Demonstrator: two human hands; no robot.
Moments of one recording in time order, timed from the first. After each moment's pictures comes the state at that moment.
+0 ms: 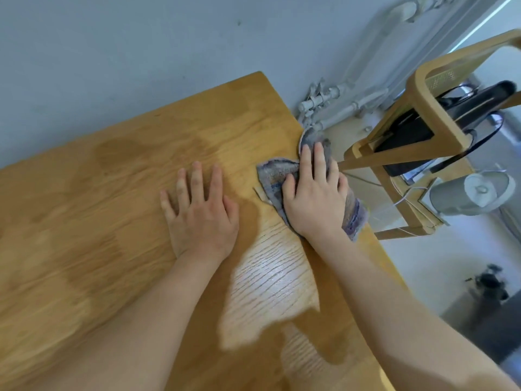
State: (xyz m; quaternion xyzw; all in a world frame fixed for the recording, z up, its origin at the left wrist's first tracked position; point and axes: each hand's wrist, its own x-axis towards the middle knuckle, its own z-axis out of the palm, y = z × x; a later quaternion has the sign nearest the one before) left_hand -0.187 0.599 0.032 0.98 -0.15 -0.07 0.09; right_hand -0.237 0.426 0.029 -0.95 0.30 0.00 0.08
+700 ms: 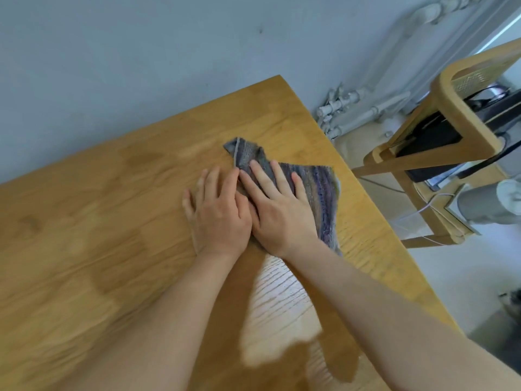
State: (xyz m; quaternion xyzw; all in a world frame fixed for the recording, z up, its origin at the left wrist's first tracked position) left_hand -0.181 0.601 0.030 0.97 -0.12 0.00 0.20; right_hand -0.222 0.491 0.023 -0.99 0.06 0.01 0.11
